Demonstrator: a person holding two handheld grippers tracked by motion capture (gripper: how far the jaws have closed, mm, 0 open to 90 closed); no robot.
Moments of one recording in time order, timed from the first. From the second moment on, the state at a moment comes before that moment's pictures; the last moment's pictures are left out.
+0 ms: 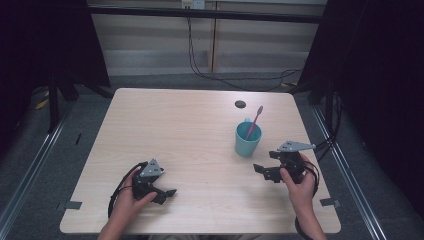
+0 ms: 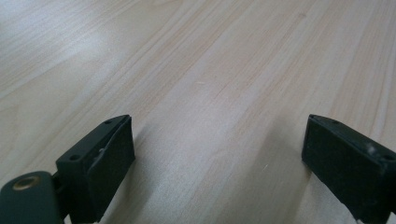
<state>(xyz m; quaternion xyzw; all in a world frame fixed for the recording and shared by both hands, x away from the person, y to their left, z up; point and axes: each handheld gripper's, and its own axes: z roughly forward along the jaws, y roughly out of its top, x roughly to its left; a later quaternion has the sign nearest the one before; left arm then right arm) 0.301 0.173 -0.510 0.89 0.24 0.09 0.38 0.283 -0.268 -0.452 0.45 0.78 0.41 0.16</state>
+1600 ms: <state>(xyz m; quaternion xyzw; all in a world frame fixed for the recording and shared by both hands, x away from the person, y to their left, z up) 0.301 0.173 -0.510 0.89 0.24 0.09 0.38 0.246 -0.303 -0.500 0.47 0.80 0.35 0.16</state>
